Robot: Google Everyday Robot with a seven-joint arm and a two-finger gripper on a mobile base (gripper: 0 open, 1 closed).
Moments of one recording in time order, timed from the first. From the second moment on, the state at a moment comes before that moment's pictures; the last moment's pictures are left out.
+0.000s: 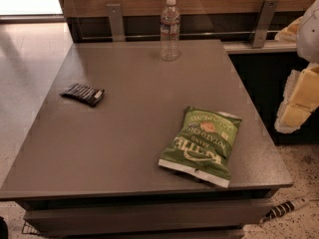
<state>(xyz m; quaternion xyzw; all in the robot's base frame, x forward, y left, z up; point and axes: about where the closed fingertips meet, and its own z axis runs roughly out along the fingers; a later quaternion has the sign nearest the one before) 0.438 -0.214 0.987 -0.60 0.78 -0.05 0.18</state>
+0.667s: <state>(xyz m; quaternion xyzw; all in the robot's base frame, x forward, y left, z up) 0.445 -0.205 0.986 -0.60 0.78 -0.04 0.19</state>
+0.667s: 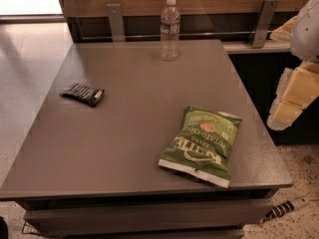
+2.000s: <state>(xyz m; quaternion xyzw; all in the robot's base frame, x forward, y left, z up) 0.505 0.015 0.937 -0.59 0.67 0.20 0.40</state>
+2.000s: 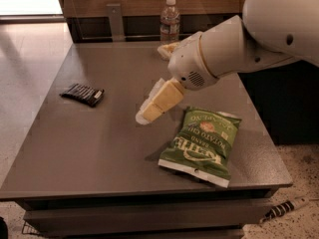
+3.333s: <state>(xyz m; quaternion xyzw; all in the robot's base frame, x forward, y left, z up) 0.596 0.061 0.916 -0.54 0.69 0.21 0.44</state>
